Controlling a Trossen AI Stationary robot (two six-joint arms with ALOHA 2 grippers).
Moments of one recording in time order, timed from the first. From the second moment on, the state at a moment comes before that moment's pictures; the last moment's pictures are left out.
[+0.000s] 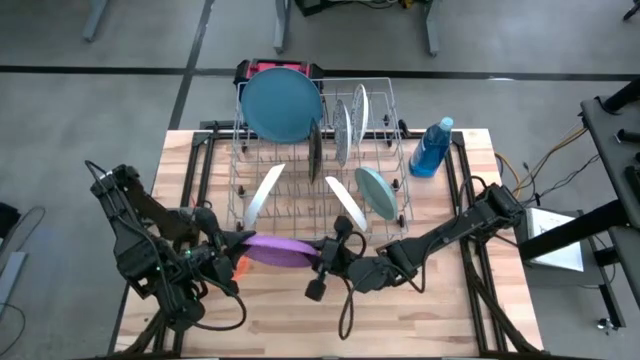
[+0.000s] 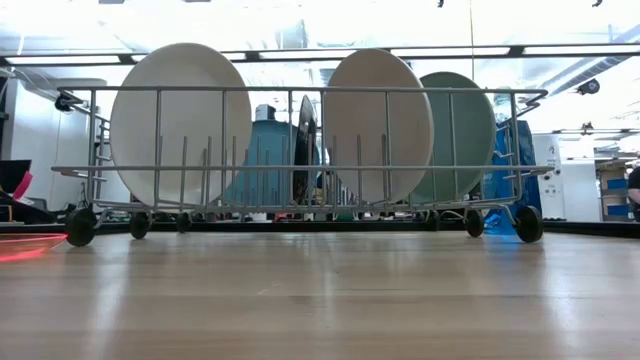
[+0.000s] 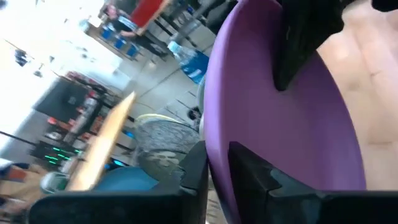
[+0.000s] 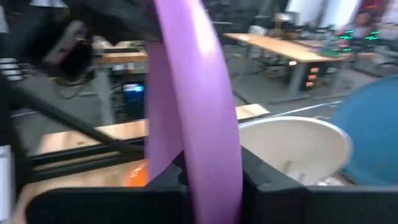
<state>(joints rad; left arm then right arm) -0.88 1.44 1.59 -1.31 -1.23 -0.35 0.50 1.87 1.55 0.11 0.83 0.11</state>
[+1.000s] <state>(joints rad) -0.80 1.25 1.61 -1.28 -1.26 0.06 0.48 1.85 1.55 0.08 1.42 0.15</state>
